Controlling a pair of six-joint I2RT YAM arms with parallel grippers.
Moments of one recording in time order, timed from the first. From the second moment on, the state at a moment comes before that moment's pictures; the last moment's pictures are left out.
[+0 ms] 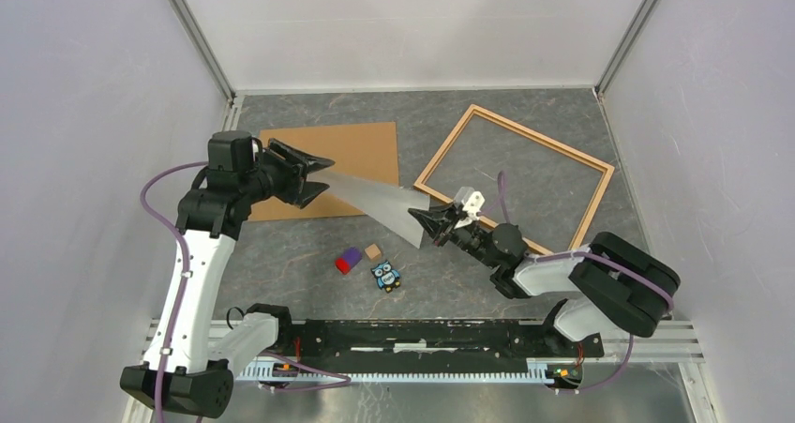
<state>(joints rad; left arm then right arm) -0.11 0.97 1.18 -0.86 0.41 -1.28 0.86 1.48 0.31 1.41 -0.15 0.06</state>
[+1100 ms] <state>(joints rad) -0.18 1.21 1.29 -0.59 0.36 -0.66 -0.29 1.62 0.95 -0.21 -0.67 0.36</state>
